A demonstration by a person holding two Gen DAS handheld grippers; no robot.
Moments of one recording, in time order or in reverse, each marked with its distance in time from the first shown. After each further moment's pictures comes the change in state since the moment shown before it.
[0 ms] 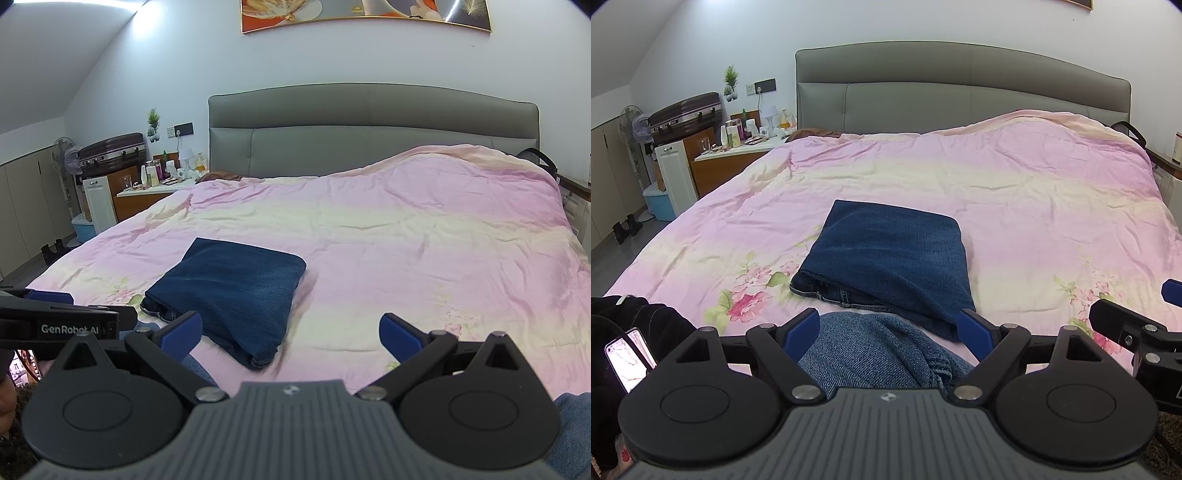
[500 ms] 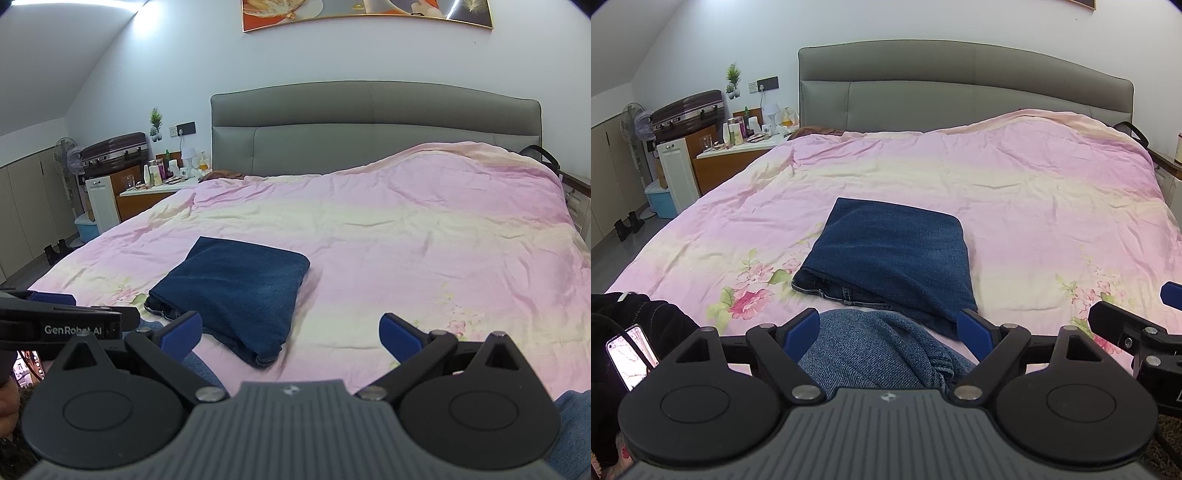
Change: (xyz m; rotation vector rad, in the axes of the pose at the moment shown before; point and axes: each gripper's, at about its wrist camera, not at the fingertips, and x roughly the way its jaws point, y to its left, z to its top) left arm 0.000 -0.003 0.000 -0.017 0.007 0.011; right arm -0.001 -0.003 0.001 0.005 0.009 0.016
